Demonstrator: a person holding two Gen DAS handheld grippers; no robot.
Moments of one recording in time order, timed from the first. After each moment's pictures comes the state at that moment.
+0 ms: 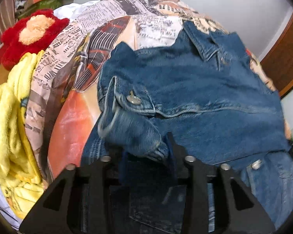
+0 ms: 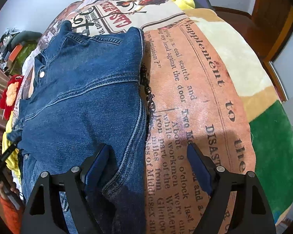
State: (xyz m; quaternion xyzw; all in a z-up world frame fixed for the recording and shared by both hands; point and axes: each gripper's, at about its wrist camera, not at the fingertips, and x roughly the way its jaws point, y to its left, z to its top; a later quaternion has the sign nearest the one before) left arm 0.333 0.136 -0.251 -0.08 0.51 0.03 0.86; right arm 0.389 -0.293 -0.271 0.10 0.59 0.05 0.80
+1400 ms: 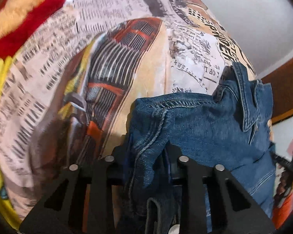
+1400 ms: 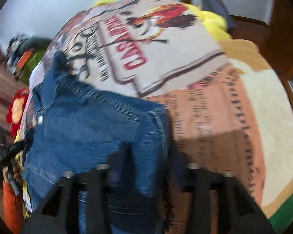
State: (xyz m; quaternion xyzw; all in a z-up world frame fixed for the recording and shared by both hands) left arm 0.462 0.226 -0.283 -0.22 0.53 -0.01 0.82; right arm 0.522 -0.274 -0.278 0.11 0.56 0.11 0.81
